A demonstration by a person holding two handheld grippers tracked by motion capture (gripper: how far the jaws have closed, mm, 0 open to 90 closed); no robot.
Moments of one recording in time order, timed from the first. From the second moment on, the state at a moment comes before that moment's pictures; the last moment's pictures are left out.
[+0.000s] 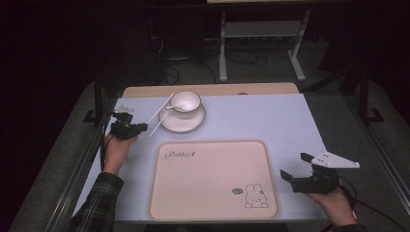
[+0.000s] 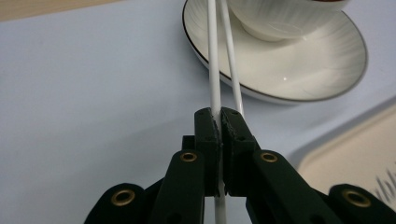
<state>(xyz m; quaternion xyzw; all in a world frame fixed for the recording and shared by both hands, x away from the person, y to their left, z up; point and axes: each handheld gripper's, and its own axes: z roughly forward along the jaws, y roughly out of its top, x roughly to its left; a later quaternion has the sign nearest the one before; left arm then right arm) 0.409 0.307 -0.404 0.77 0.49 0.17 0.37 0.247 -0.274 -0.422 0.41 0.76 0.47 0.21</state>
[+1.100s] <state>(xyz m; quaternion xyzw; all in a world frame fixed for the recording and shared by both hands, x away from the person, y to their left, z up) 0.293 0.318 -0.396 0.80 0.44 0.12 0.39 0.245 -0.274 -0.421 0.41 0.76 0.47 0.21</state>
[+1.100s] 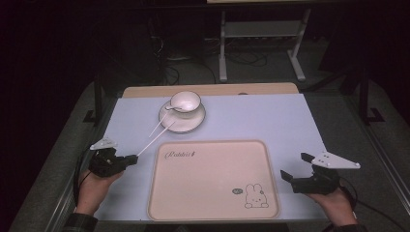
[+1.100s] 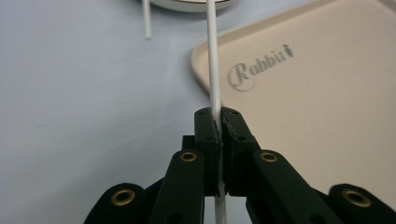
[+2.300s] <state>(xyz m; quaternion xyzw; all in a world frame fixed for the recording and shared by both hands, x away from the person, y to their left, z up) 0.285 0.220 -0.425 0.86 0.36 0.07 0.35 0.244 -0.273 -0.421 0.41 0.76 0.46 0.22</state>
